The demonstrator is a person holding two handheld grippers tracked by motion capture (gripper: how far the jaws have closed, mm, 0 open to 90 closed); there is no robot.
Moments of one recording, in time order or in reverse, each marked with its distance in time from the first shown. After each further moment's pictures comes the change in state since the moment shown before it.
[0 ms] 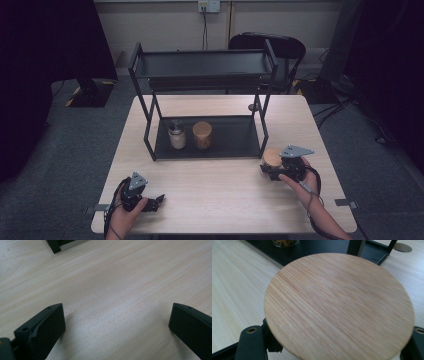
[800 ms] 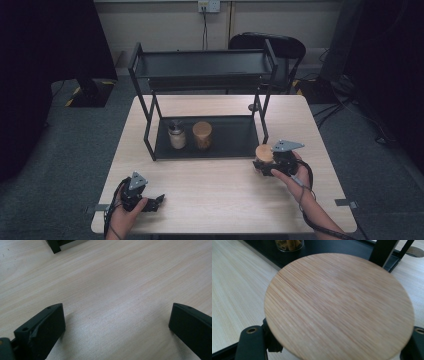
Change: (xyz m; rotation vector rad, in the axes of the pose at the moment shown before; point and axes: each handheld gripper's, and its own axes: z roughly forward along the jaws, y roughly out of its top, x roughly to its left) left arm 0.000 0.000 0.000 0.000 0.000 0.000; right arm 0.006 0.018 0.016 0.021 0.028 -0.001
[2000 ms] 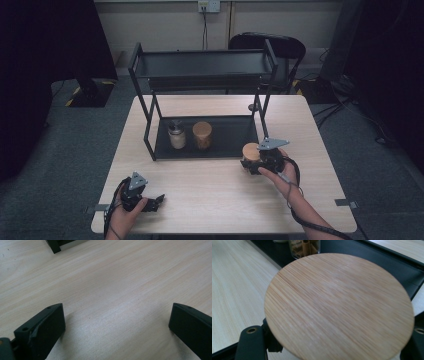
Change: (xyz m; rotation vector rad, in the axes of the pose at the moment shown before) left arm 0.000 0.000 0.000 0.000 0.000 0.000; right arm 0.022 0.022 0.026 0.002 0.045 -0.041
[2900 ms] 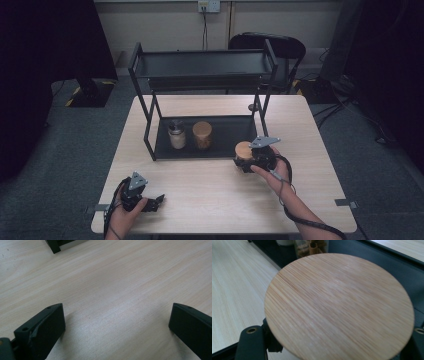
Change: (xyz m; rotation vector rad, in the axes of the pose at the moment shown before) left arm 0.000 0.000 0.000 0.000 -0.003 0.002; right arm 0.010 0.013 0.018 0.009 0.023 -0.005
